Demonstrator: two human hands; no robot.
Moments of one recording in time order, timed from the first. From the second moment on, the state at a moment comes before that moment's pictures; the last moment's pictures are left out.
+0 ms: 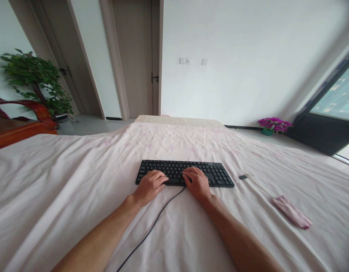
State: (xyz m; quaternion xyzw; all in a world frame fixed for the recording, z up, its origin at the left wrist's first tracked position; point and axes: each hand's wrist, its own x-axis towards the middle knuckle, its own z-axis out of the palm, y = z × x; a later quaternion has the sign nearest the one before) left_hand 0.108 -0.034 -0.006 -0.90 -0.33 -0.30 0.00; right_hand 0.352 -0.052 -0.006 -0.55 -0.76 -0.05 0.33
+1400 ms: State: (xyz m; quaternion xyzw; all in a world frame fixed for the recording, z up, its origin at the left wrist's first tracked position) left_hand 0.103 -0.026 -0.010 -0.86 -0.36 -0.36 0.01; right_hand 0.351 -0.054 0.002 -0.55 -0.76 -0.04 0.34
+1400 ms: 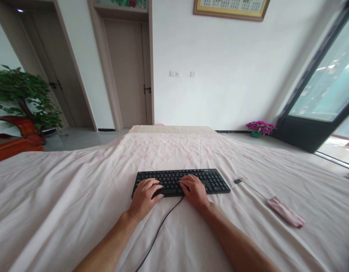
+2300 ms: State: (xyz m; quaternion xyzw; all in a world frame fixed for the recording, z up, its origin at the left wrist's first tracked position) left_hand 0.079 0.008 -0.038 -0.67 -0.59 -0.45 -0.07; right_hand 0.354 -0.051 -0.004 -0.55 -0.77 -0.05 0.34
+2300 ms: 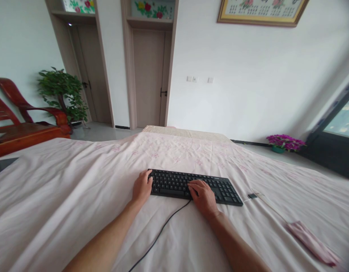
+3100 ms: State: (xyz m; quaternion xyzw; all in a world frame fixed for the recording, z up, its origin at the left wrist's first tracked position) left_hand 0.071 0.013 -0.039 -0.56 -0.61 -0.52 -0.18; right_hand 0.457 -0.038 -0.006 -0.82 -0.51 -0.10 0.23
